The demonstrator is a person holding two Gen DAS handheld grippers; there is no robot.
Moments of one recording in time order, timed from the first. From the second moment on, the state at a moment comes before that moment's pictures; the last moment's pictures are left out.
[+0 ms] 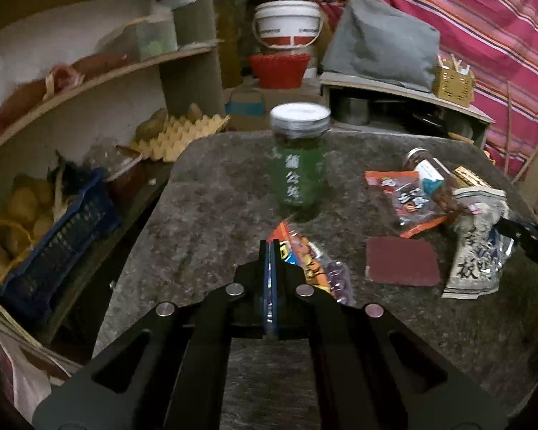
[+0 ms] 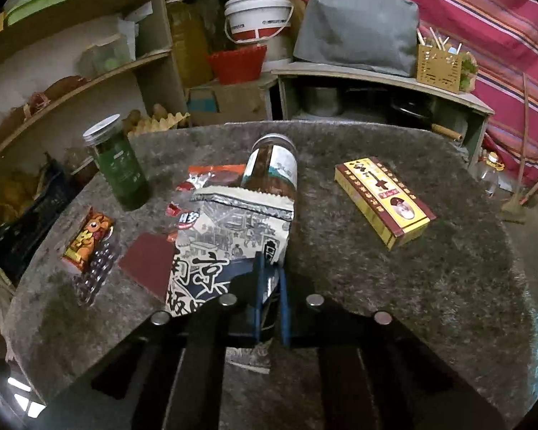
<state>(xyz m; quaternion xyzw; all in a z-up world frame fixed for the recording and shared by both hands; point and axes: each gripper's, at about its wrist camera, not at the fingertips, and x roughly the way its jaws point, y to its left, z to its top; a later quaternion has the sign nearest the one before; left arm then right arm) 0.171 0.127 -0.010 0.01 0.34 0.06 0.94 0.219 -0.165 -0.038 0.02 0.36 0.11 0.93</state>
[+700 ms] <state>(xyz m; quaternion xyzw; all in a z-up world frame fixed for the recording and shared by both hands) 0.217 0.127 -0.066 -0.02 0.40 0.06 0.91 0.238 -0.163 -0.065 0.02 0.39 0.08 0.92</state>
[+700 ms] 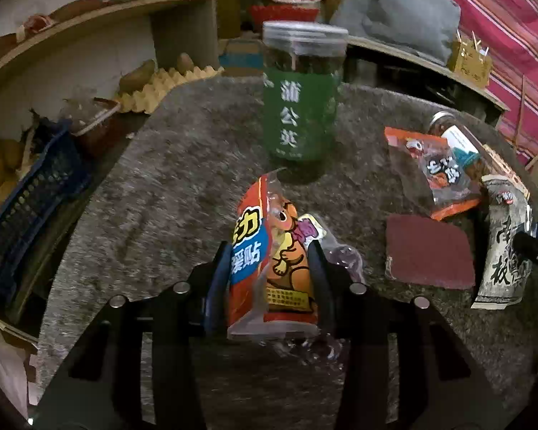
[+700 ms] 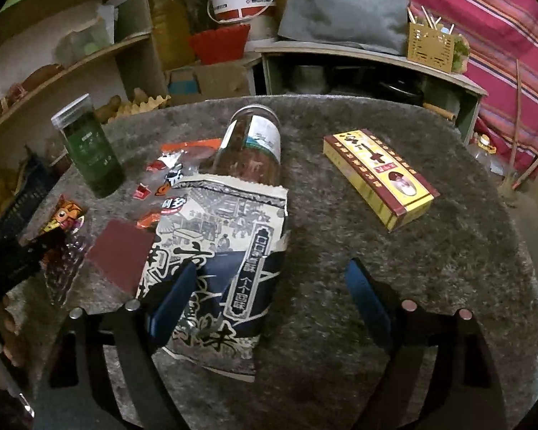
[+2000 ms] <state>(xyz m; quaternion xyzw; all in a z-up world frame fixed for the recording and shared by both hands) 0.175 0.001 -0.018 0.01 0.32 -0.02 0.95 0.181 -0.269 -0.004 0.05 0.29 0.03 0.95</state>
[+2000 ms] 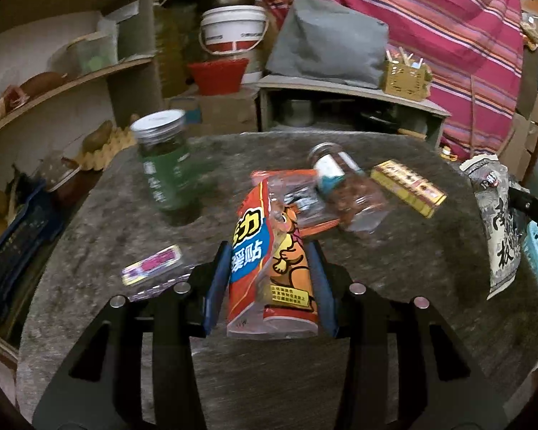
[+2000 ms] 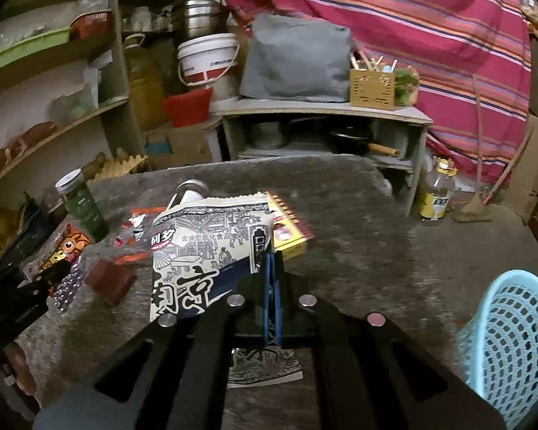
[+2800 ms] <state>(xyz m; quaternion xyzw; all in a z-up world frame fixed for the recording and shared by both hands) 0.152 -0.316 -0.015 0.08 0.29 -0.23 0.93 0.069 -0.540 0.007 0.12 0.26 -0.18 0.94</state>
